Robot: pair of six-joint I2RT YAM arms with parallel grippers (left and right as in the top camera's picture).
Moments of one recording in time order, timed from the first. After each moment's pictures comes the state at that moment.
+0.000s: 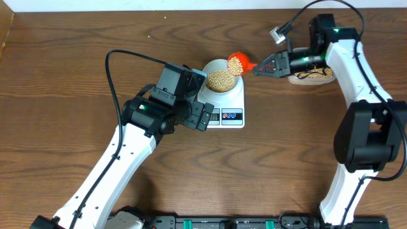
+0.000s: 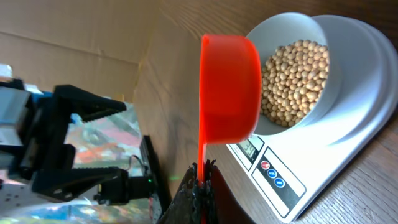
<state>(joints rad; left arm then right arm) -0.46 1.37 1.20 -0.86 0.10 -0.04 0.05 2.10 1.76 -1.13 -1.16 -0.32</state>
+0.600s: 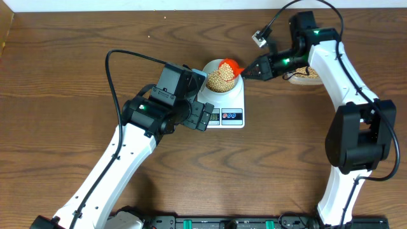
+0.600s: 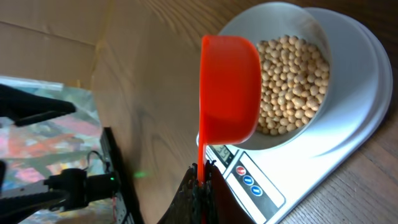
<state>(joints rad) -0.46 1.37 1.20 -0.86 0.10 -0.04 0.15 2.10 1.76 -1.03 -0.97 -0.25</state>
